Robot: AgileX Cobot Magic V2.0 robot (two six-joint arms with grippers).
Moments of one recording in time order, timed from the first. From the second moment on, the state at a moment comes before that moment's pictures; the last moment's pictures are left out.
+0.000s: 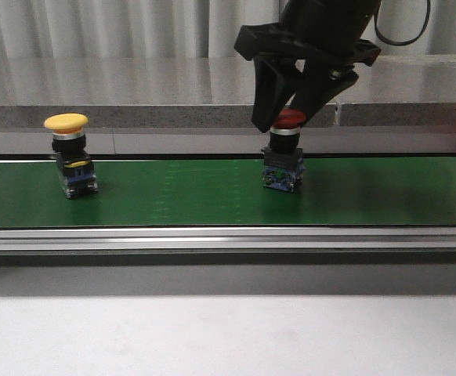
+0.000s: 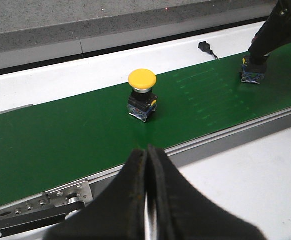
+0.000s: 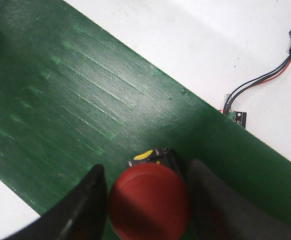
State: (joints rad) left arm -0.16 0.47 -0.65 -0.30 0.78 0.33; right arm 0.42 1.80 -1.49 0.23 0.84 -0.25
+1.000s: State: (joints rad) left arm -0.16 0.47 -0.65 -0.30 0.78 0.33; right arm 0.01 1.63 -1.49 0.10 0.85 0.02
